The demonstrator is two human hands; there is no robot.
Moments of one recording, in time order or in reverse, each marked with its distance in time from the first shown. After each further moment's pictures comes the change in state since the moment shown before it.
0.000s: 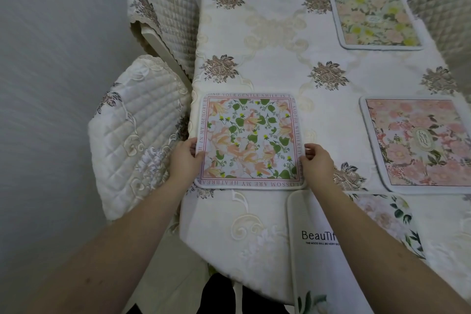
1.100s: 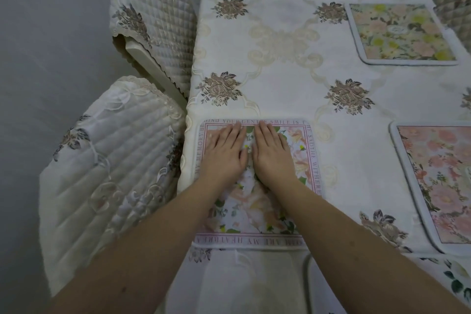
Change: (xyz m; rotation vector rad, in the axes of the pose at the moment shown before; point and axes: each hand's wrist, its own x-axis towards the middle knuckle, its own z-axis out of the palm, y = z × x) left_hand 0.105 0.056 0.088 0.607 -0.056 0.555; right_hand 0.085 -0.076 0.127 -0.616 -0.092 -0.637
